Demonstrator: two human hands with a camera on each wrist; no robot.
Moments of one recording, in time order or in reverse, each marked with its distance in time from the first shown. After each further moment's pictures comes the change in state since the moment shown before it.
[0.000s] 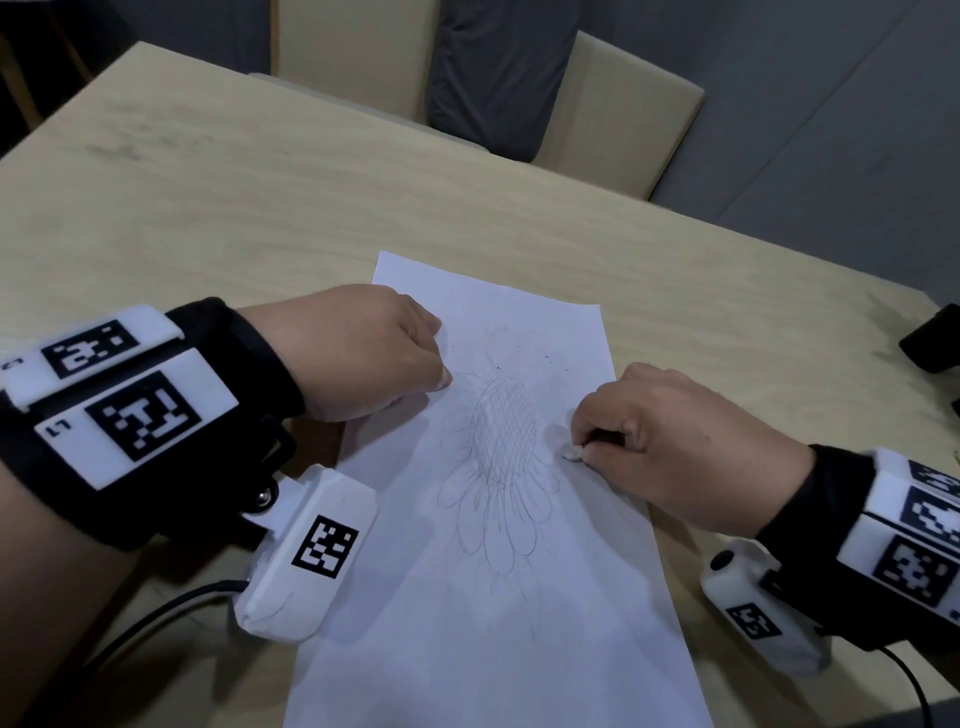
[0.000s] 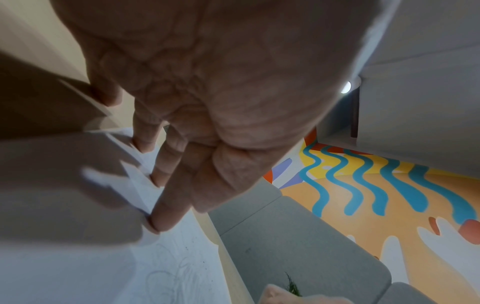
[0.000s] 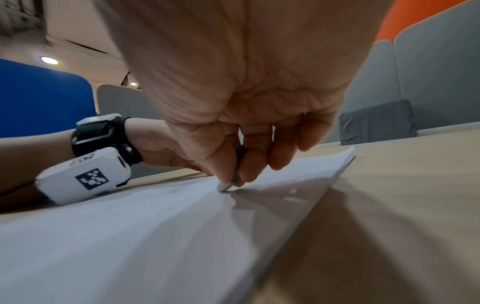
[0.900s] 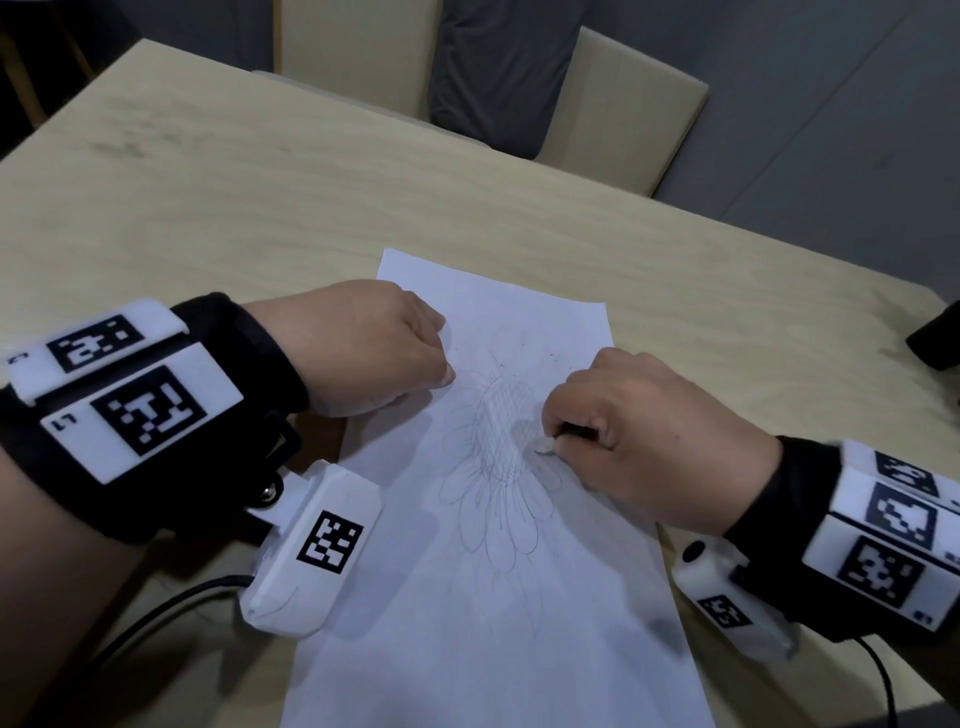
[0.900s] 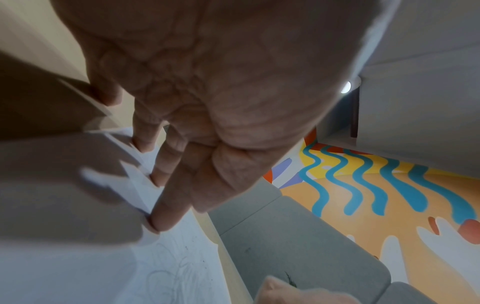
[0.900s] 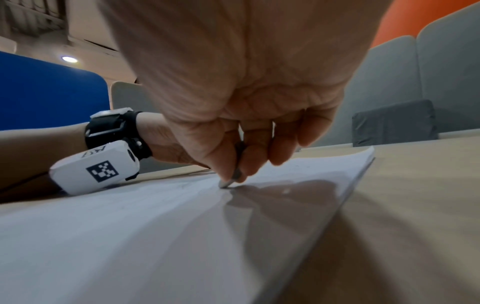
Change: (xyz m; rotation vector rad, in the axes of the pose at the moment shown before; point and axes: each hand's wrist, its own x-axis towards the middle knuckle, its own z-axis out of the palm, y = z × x) left_hand -0.002 0.001 -0.001 -0.023 0.003 -0.027; right_hand 0.013 -0.023 0.001 -0.082 0.007 -0.014
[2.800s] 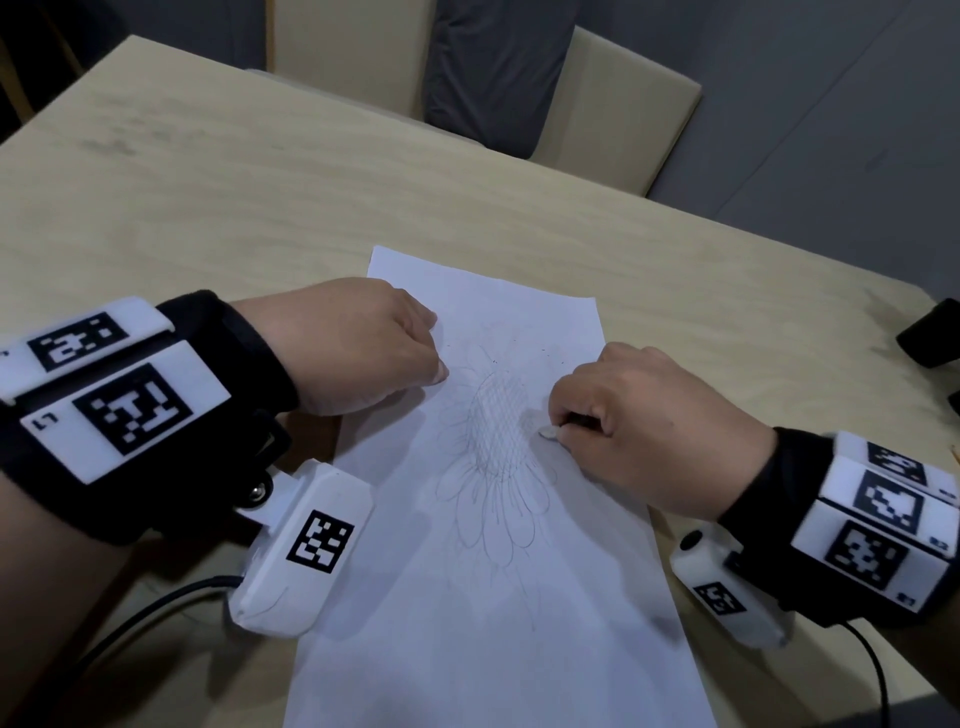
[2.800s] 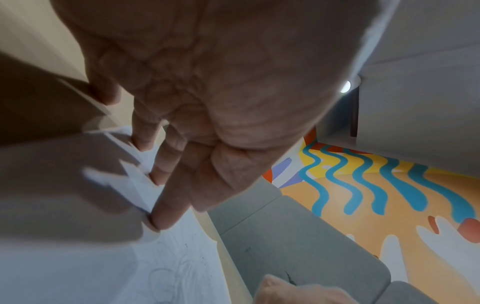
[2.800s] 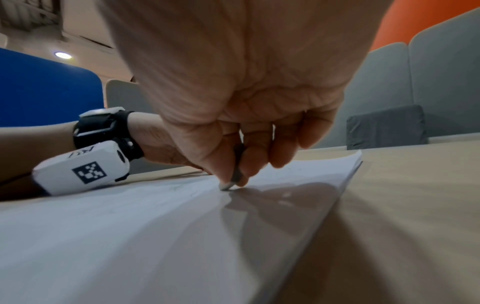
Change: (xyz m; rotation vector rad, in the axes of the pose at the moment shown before) left_hand -0.003 0.002 -0.002 0.016 -0.013 0.007; right_hand 0.000 0.009 0.002 -0.035 0.007 0.047
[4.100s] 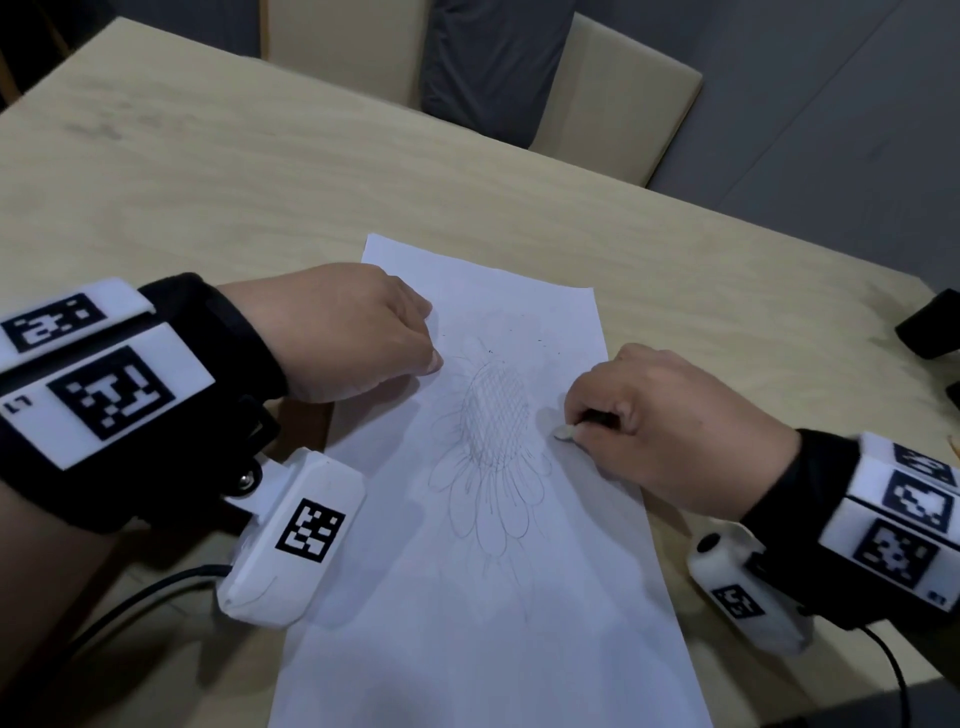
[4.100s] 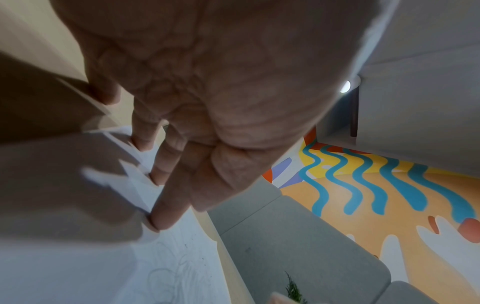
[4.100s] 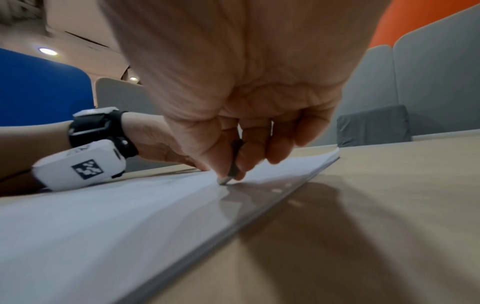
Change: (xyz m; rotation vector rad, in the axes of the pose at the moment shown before) left_hand 0.000 0.000 0.000 0.016 -0.011 -0.037; right_hand -0.011 0.016 0.006 0.097 0.020 -0.016
